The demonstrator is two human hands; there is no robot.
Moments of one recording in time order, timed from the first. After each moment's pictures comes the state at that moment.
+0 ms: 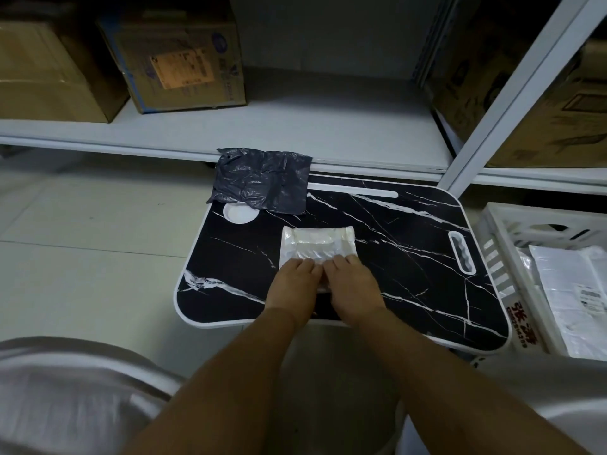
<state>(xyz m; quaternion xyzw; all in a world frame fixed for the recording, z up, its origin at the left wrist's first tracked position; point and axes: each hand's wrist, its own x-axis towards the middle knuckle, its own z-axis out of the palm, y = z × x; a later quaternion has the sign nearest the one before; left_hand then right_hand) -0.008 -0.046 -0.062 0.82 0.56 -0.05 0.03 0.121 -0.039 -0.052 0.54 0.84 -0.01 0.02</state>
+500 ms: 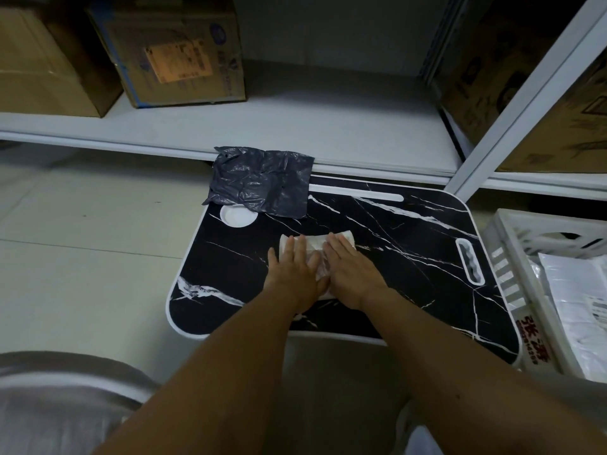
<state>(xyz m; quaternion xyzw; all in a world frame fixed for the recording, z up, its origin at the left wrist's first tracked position) -0.014 -0.005 -0.058 0.77 0.61 -0.14 0.12 0.129 0.015 -0.064 0.54 0.83 -0.12 0.08</state>
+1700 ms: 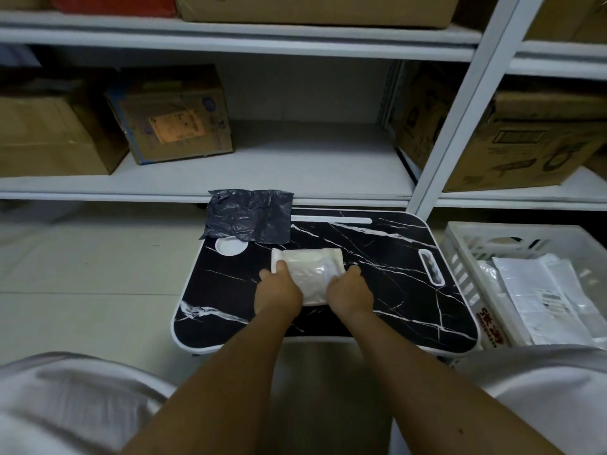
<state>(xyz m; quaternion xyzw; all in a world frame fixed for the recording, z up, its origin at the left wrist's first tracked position) 0.000 -0.051 0.006 0.58 0.77 0.11 0.25 0.119 -0.047 0.000 0.80 0.49 -0.29 -0.19</state>
